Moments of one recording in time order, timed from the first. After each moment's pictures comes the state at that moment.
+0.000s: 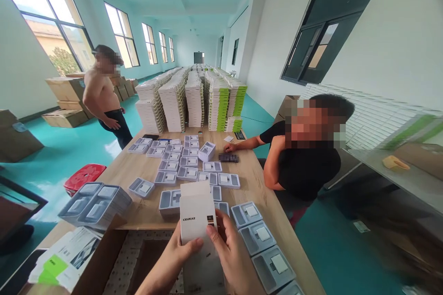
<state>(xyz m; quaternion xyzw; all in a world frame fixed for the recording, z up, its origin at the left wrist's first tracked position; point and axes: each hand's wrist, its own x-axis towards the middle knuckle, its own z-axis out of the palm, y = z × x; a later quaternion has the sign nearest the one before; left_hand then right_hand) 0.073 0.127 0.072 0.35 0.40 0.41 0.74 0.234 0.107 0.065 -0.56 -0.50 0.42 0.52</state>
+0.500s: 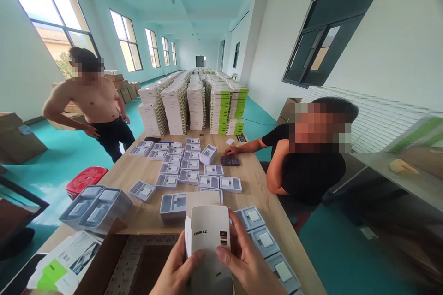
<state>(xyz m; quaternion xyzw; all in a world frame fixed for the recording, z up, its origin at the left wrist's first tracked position) 0.071 0.114 0.057 0.41 0.38 0.41 0.71 0.264 0.095 0.078 -0.46 -0.45 0.57 0.51</state>
